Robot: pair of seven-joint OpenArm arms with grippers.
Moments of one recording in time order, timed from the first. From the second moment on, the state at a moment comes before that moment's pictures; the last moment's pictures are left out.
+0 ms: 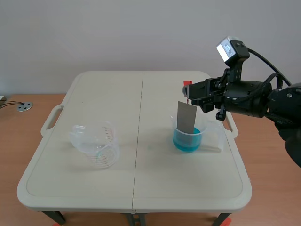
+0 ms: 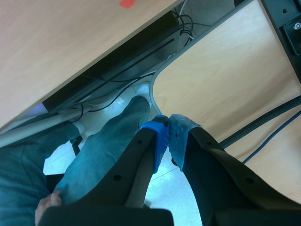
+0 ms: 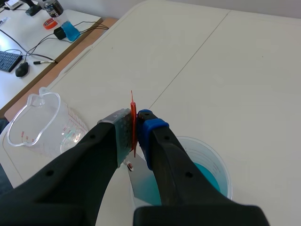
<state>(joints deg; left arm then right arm) 62.9 -33.0 -14.2 87.3 -0.5 -21.6 -6.7 9.2 13.2 0.6 74.1 29.2 45.1 -22.8</state>
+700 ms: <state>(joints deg) 62.9 -33.0 -14.2 87.3 -0.5 -21.6 -6.7 9.2 13.2 0.6 74.1 29.0 45.1 -22.8</state>
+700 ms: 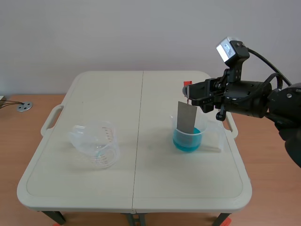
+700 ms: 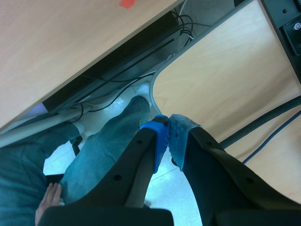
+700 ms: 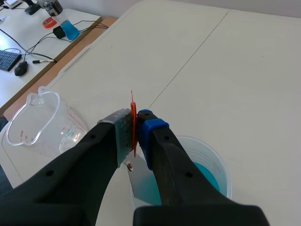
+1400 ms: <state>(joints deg) 62.9 -33.0 -14.2 87.3 -0.5 -21.6 -6.7 9.2 13.2 0.6 74.1 28.8 45.1 -22.2</state>
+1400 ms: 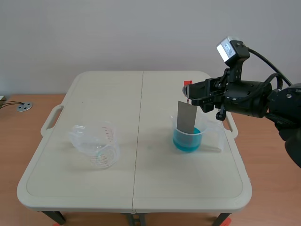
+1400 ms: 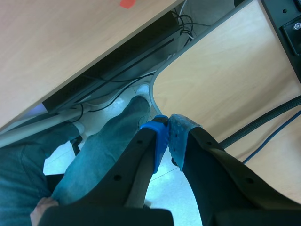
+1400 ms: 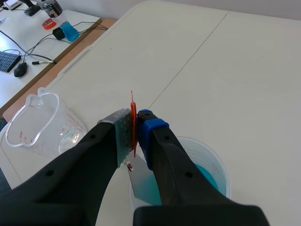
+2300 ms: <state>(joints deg) 62.9 -33.0 -14.2 87.3 -0.5 -21.6 -6.7 9.1 13.9 1.6 75.2 32.3 45.1 -22.1</state>
